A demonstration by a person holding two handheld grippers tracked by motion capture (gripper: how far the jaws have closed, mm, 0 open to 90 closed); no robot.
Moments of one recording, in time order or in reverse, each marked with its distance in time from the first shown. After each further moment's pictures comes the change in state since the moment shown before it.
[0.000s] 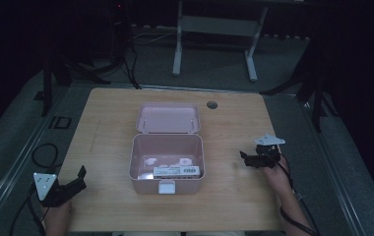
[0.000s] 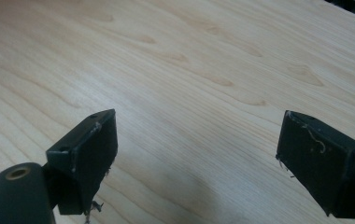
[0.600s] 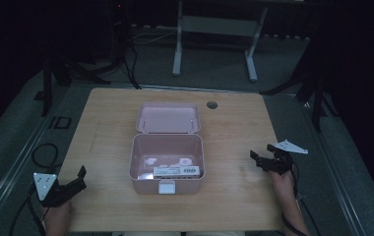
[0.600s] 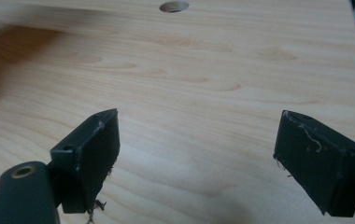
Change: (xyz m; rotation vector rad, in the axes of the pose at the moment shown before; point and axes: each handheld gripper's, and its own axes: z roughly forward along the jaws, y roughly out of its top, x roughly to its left) left arm 0.000 0.000 0.000 0.000 0.002 -0.001; right arm -0.023 -0.036 -0.017 -0.148 0.055 0.276
